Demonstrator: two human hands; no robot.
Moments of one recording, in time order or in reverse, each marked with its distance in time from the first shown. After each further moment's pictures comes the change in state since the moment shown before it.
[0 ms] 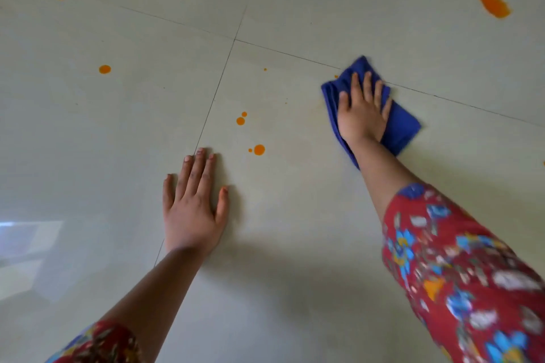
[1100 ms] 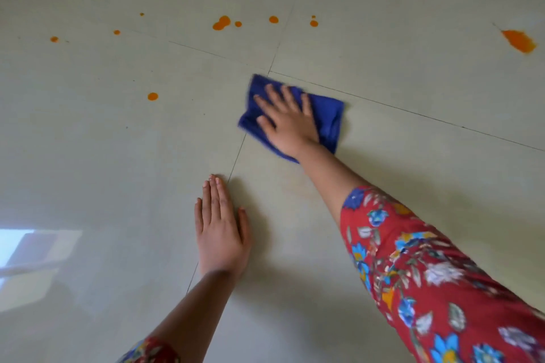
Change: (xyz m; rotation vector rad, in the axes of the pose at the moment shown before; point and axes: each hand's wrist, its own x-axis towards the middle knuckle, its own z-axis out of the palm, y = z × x) left_hand 0.001 -0.004 0.006 -0.057 0.153 -0.112; right_hand -0.029 -0.168 0.018 -0.085 -0.123 -0.660
